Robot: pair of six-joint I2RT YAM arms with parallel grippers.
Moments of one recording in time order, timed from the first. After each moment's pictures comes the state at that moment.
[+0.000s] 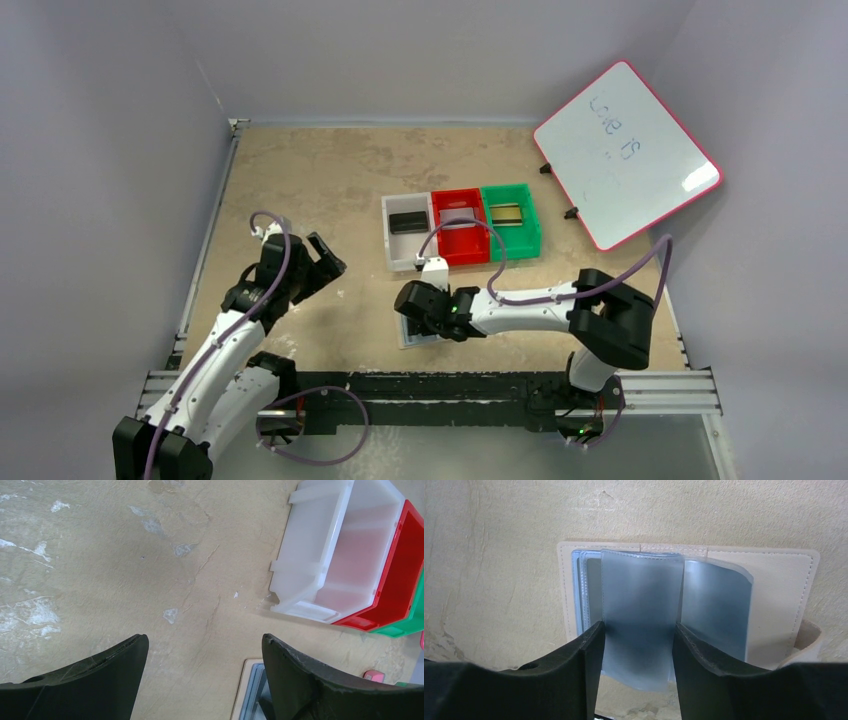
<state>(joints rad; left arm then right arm) -0.28 0.79 0.55 -0.53 -0.07 -0.83 1.22 1.65 0.91 -0.35 0.43 1.00</state>
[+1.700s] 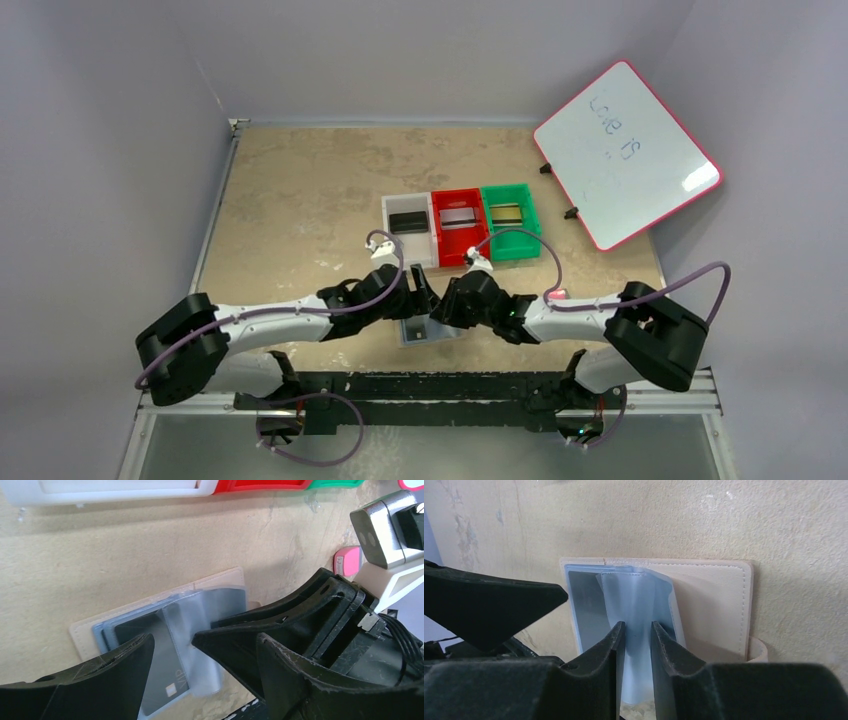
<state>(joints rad) -1.00 1.26 0.54 0.02 -0.22 -1.04 0.98 1.41 0.46 0.19 0.11 1.07</state>
